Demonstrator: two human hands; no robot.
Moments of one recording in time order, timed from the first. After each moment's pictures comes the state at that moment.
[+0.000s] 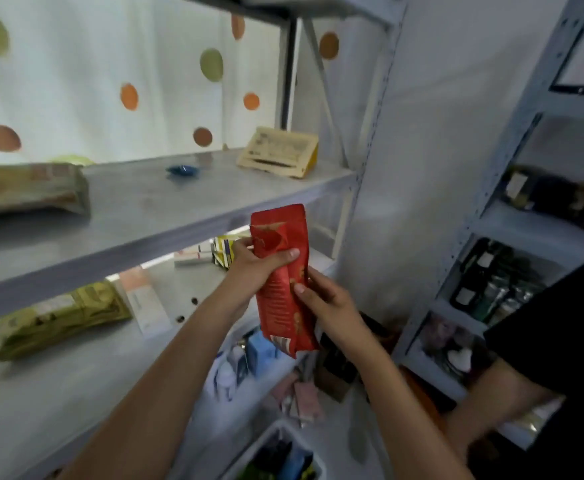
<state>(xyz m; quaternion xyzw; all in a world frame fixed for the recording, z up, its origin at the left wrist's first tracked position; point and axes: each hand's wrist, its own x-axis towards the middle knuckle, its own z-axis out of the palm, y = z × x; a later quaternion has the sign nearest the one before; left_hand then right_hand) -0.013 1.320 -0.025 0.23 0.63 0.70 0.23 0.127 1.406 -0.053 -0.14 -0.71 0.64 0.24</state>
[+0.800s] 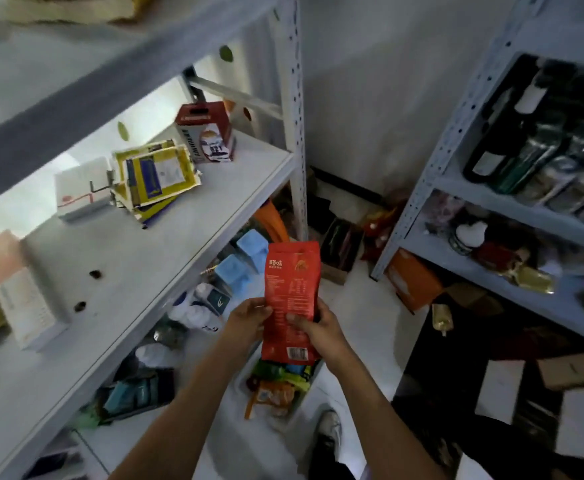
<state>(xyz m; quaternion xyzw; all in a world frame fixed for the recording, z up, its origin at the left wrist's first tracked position) 0.007 1.480 -0.301 0.04 0.72 0.50 0.47 0.140 1.568 -0.323 -0.42 -0.50 0.75 0.13</state>
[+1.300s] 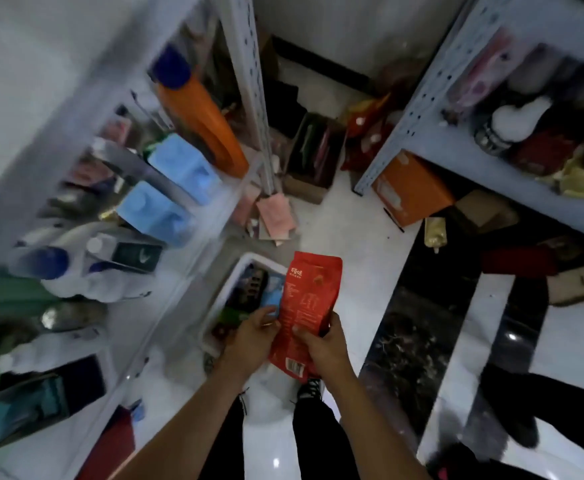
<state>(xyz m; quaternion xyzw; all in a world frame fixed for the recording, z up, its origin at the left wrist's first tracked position) 0.036 1.497 -0.596 0.16 0.76 0.29 0.55 0.172 1.558 -0.598 -0.66 -0.37 0.65 0.09</state>
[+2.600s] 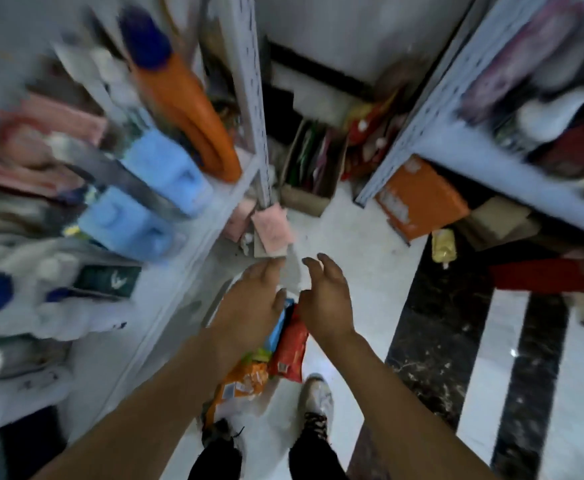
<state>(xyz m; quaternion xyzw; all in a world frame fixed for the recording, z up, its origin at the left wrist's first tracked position) -0.023 1.582 -0.594 0.53 0.78 0.13 0.32 0.102 1.645 -0.642 -0.52 -0.78 0.34 0.06</state>
